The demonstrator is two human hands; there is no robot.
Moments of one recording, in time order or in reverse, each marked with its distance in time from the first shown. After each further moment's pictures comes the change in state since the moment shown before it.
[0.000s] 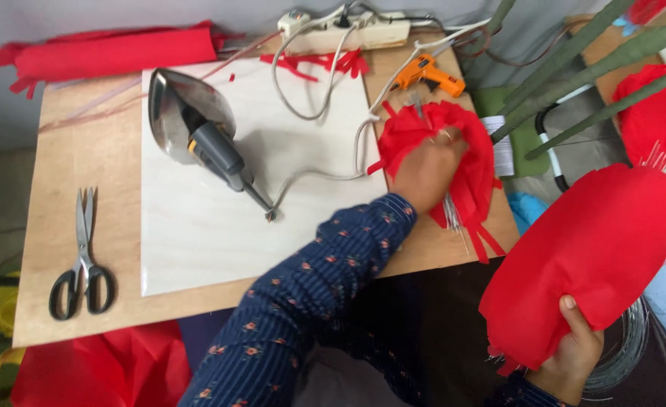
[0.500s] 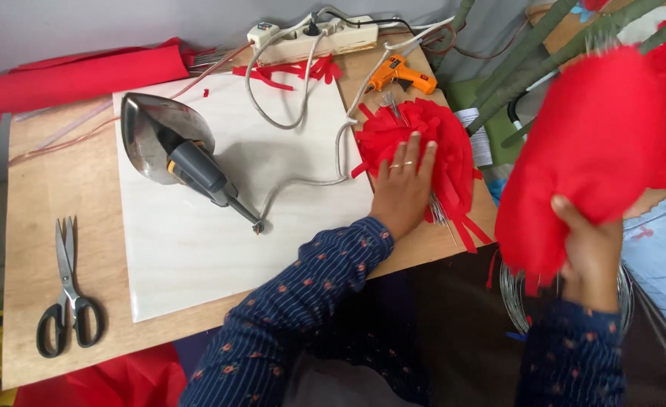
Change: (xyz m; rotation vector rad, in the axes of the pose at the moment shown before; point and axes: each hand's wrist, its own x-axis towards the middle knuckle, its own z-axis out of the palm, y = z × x) left_hand -0.044 0.002 0.023 0.371 0.012 -0.069; right_hand 0.096 -0.047 0.061 -0.311 -0.151 -0.195
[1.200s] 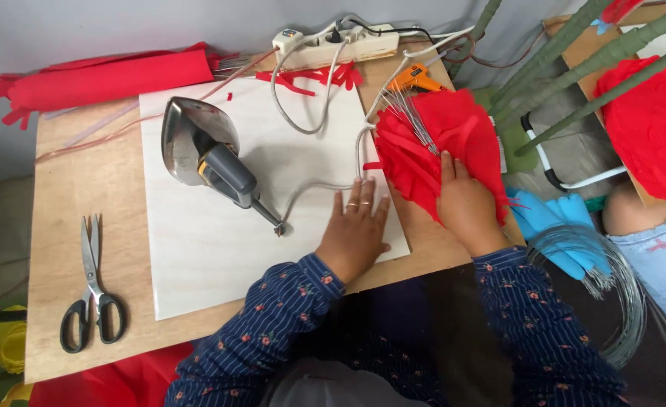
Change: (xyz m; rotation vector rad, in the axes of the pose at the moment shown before) left_hand -0.079 -0.065 -0.101 0.036 -0.615 0.008; right_hand 0.000 0.042 0.164 -1.544 -0.537 -0.533
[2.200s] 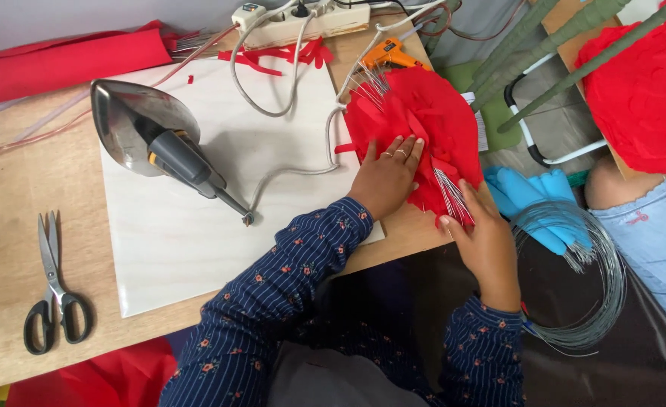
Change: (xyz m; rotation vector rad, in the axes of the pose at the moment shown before) left_hand 0.113 0.040 0.008 -0.014 0.181 0.209; right_hand -0.117 0.036 -0.025 0.605 0.140 0.136
